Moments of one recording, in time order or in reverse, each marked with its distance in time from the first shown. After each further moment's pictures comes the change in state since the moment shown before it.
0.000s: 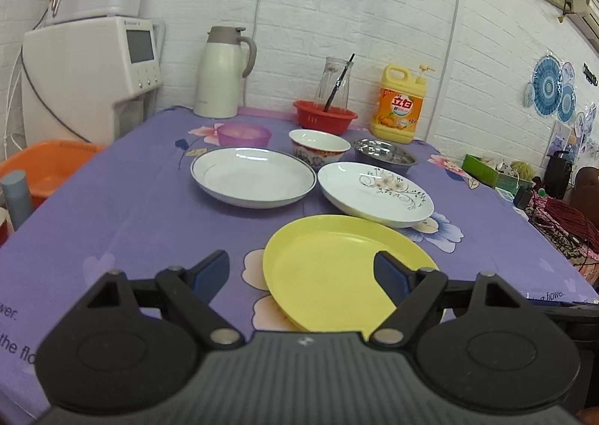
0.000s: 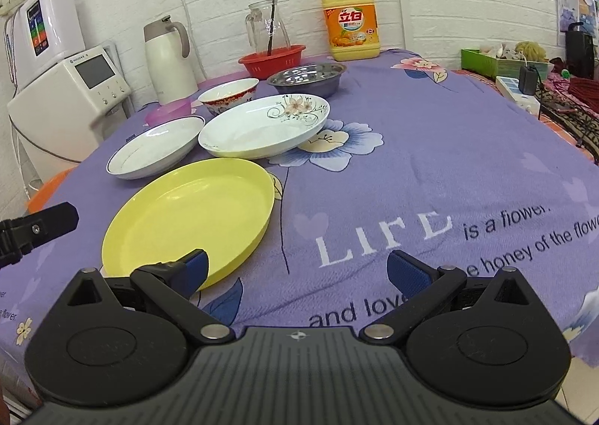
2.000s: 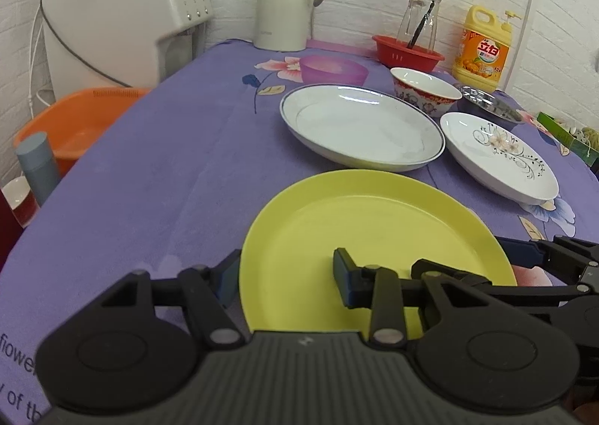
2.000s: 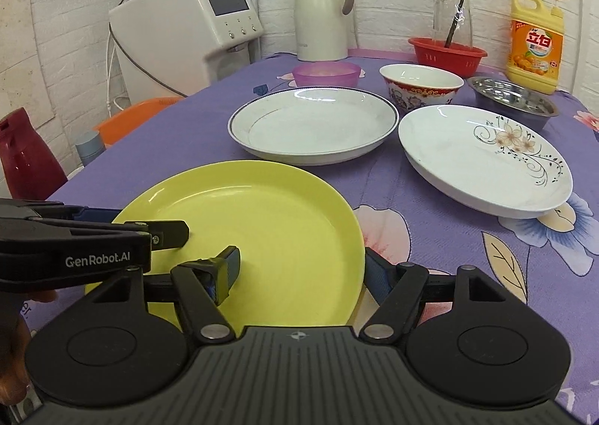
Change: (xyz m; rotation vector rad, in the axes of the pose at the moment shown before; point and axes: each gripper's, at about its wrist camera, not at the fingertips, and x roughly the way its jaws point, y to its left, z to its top) left arm 0.079 0.090 0.017 -0.020 0.207 0.164; right arm 0.100 0.126 0.023 -0.318 0.075 0.282
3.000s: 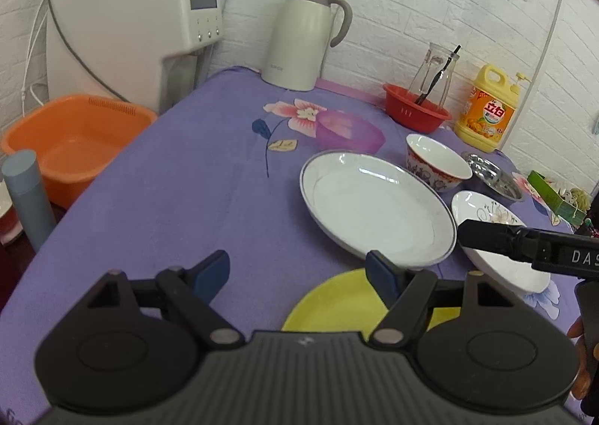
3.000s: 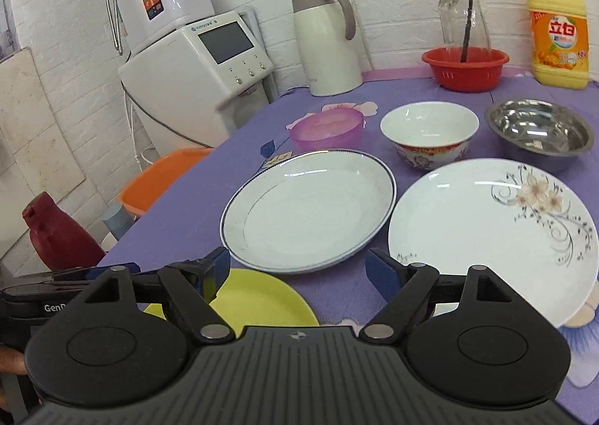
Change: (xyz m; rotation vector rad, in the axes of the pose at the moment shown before) left arm 0.010 0.040 0.062 -0.115 -0.078 -0.074; right arm 0.015 -0.051 0.082 0.087 -0.049 0.175
